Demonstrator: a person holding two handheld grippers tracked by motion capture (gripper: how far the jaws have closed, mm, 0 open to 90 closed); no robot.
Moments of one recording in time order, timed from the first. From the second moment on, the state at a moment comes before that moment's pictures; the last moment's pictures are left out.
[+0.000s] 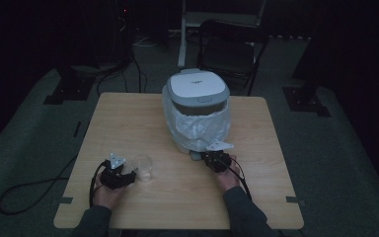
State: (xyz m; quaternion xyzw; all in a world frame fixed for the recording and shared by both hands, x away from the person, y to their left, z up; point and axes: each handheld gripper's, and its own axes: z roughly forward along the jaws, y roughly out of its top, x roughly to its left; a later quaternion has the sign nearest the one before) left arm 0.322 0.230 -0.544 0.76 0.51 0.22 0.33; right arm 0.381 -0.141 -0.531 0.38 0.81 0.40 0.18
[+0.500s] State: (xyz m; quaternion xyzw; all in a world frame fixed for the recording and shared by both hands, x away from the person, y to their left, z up) left arm 0.319 0.230 -0.540 0.77 0.51 0.21 0.32; right arm 0.383 -0.140 -0.537 0.39 0.82 0.39 0.17
